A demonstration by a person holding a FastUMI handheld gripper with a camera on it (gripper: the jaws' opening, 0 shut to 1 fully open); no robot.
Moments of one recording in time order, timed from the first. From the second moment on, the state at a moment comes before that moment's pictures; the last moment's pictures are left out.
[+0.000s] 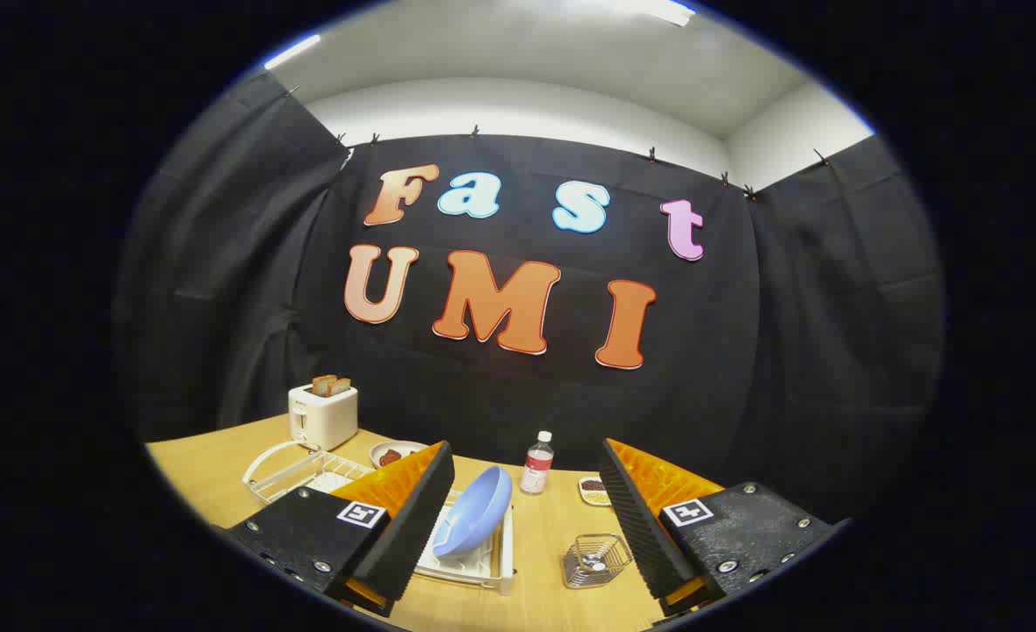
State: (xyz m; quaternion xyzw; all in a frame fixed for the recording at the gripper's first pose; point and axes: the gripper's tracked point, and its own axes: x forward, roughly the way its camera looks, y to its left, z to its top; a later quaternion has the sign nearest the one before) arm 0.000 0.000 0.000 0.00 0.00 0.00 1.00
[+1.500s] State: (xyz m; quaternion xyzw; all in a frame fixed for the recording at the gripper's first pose) arm 0.113 0.014 -0.105 0.05 0.17 -0.02 0.98
